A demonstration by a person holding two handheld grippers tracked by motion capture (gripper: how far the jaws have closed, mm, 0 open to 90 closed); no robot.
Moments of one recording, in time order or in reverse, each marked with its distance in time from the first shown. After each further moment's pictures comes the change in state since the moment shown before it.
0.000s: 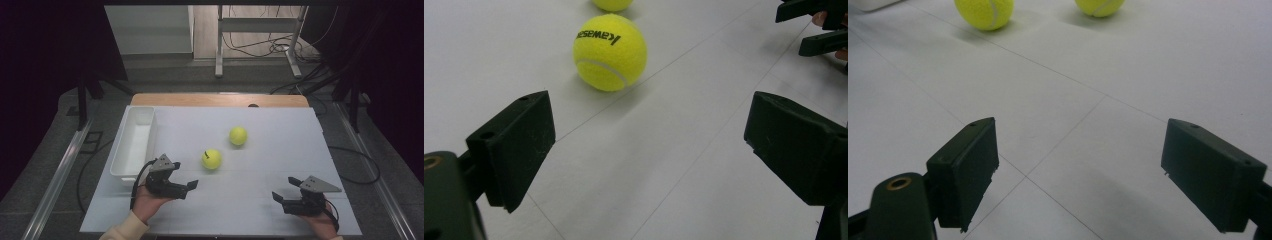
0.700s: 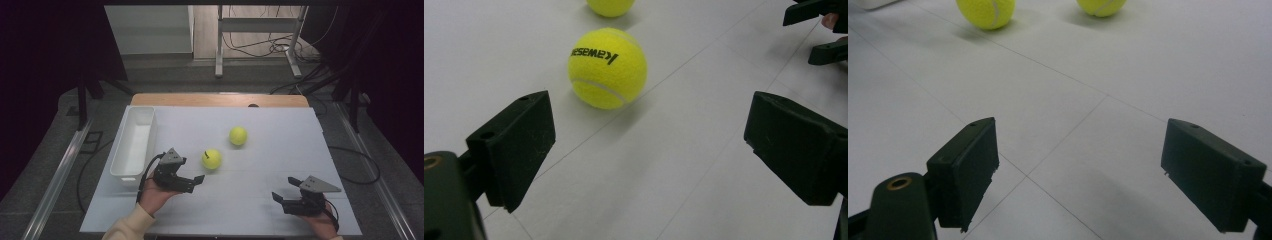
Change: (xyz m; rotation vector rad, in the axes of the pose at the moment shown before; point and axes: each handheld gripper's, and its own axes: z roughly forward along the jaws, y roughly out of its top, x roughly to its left) left arm -0.001 0.018 0.018 0.032 0.007 0.005; right arm 0.000 0.000 0.000 0.003 0.002 -0.007
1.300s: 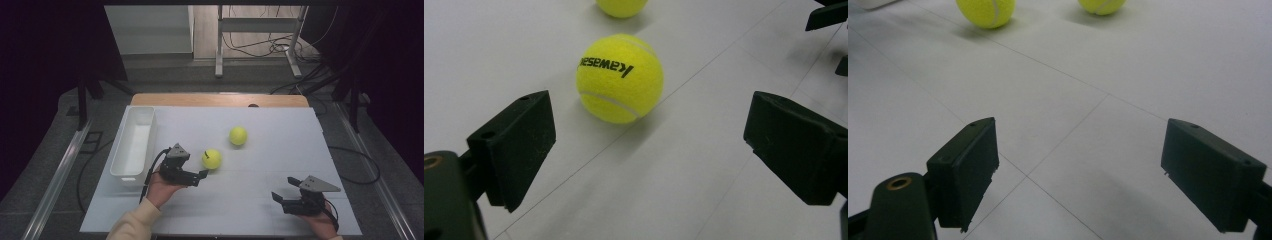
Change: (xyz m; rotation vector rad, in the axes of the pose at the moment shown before) left arm 0.007 0.010 0.021 0.025 0.017 -0.016; right arm 0.000 0.000 0.002 0.004 0.004 0.005
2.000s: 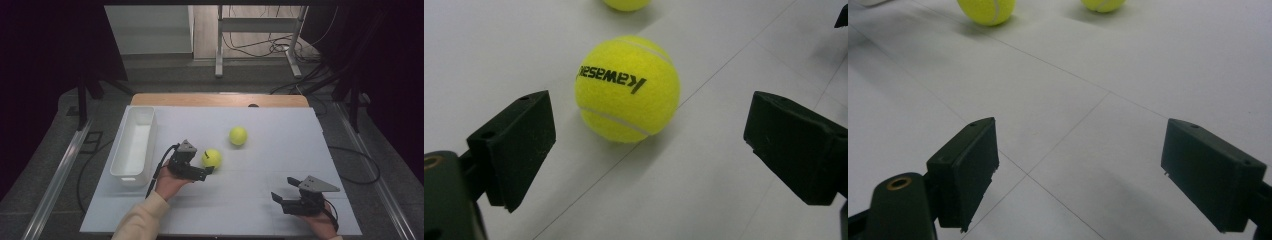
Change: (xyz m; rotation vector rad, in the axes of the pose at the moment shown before) left arm 0.006 0.011 0.029 0.047 0.004 0.002; right arm 0.000 -0.001 0.001 0.004 0.001 -0.002
